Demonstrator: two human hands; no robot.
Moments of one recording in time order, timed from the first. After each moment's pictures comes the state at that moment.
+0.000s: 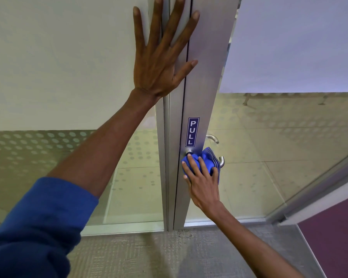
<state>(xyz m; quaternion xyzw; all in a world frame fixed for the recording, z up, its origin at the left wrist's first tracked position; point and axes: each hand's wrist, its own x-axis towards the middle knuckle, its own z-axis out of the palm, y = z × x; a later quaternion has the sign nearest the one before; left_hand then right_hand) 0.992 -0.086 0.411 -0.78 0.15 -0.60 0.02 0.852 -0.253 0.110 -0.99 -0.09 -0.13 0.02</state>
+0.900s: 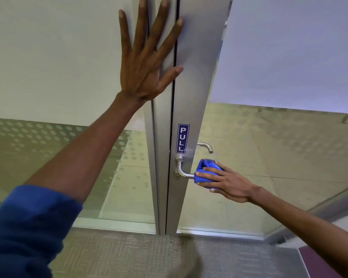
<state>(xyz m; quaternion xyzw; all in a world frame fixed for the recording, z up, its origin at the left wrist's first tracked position) 1.005 -0.083 0.406 -0.78 0.13 -0.61 0.07 0.924 -0.427 0.155 -0.87 -0.50 -0.01 -0.05</state>
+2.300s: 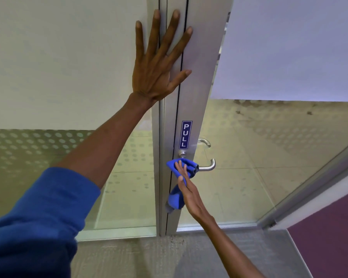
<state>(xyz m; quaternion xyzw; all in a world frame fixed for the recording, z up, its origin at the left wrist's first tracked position) 0.999 -0.083 0.408 -0.78 0.18 -0.60 0.02 0.812 -0.232 0.143 -0.77 -0.06 0.04 0.63</state>
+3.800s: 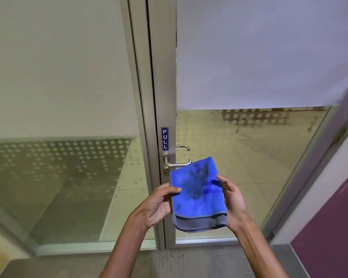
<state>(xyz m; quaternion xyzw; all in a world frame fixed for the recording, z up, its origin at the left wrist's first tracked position) 0.649 -0.169 0.258 -0.43 0.03 0.30 -0.85 0.629 -0.389 0.267 -0.32 0.00 0.18 0.93</state>
